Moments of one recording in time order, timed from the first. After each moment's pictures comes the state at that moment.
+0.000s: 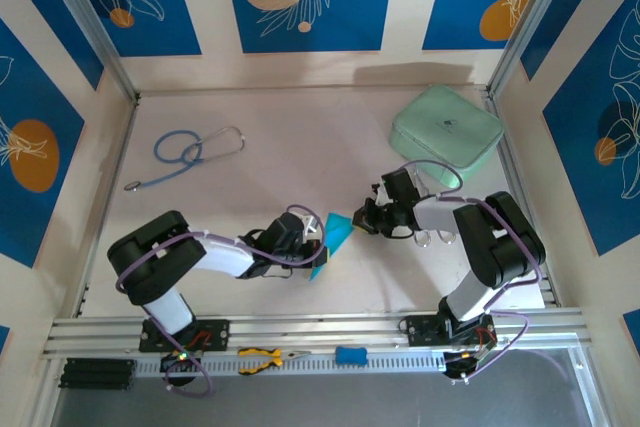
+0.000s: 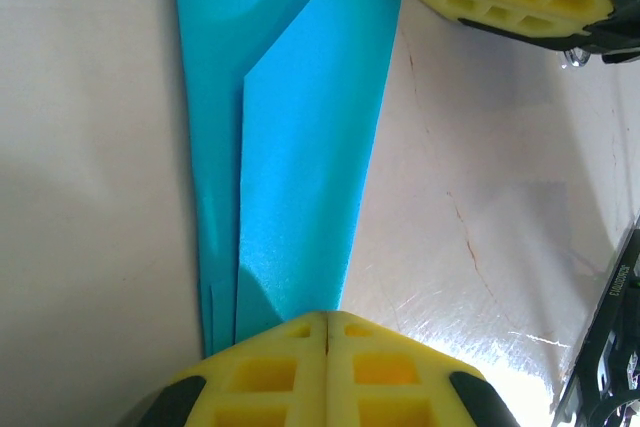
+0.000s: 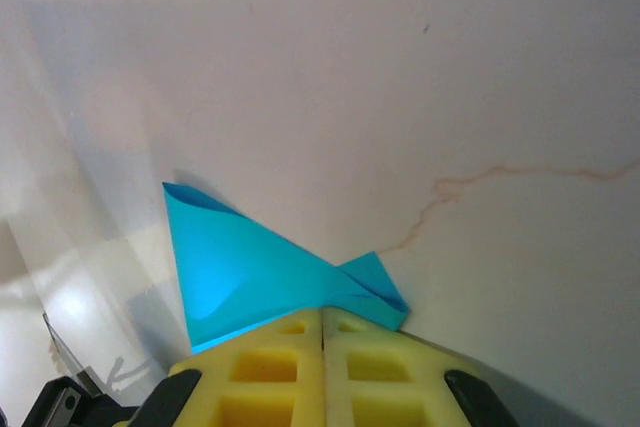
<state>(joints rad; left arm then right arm) -0.93 1.66 0.52 0.41 0.29 -0.86 0.37 1.63 0.65 -0.06 -0.53 0.79</state>
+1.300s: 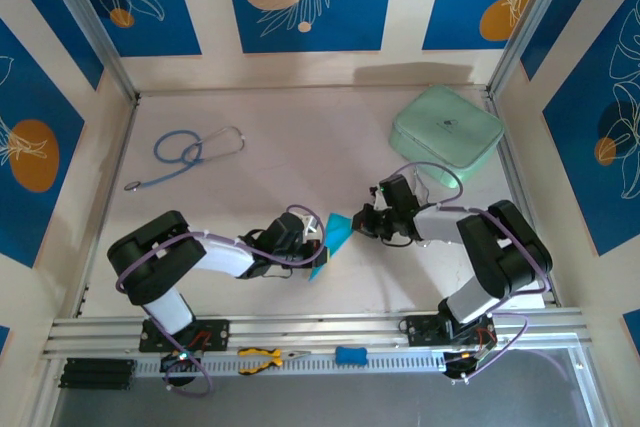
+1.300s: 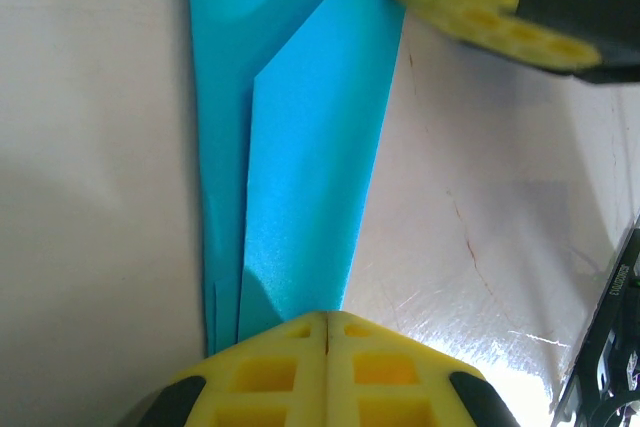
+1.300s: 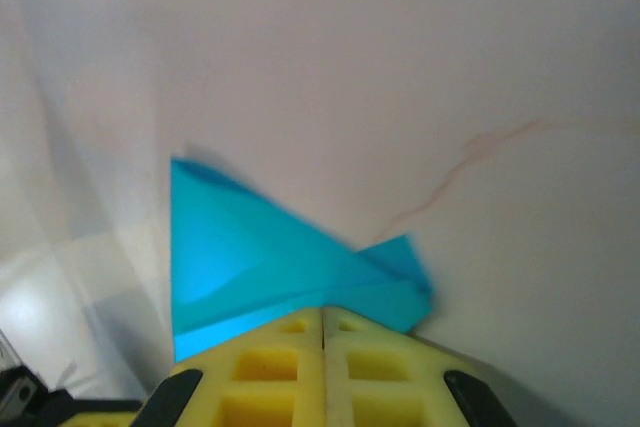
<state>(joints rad) -0.93 1.66 0.52 0.41 0.29 -0.86 0.41 1.56 0.57 0.03 -0.45 0.75</state>
